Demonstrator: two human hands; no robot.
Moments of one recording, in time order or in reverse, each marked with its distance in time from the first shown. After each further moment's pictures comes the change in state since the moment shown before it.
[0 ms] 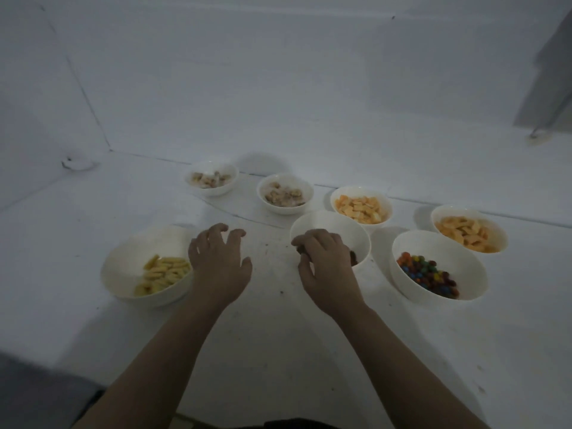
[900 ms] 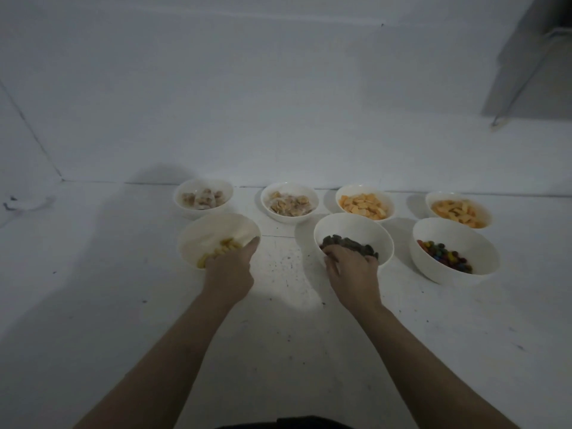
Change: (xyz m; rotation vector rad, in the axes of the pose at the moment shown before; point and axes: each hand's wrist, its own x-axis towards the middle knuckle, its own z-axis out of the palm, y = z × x) left_hand 0.085 -0.086 0.020 -0.062 -0.252 0.279; right_hand 0.020 -0.022 0.065 -0.356 0.004 0.461
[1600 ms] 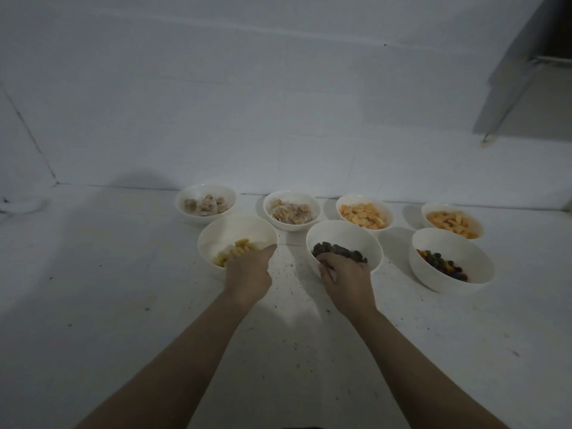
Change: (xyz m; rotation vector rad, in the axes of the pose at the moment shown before) left_hand 0.017 0.010 0.008 -0.072 0.069 0.105; right_hand 0.003 -0.012 0.012 0.074 0.042 -0.045
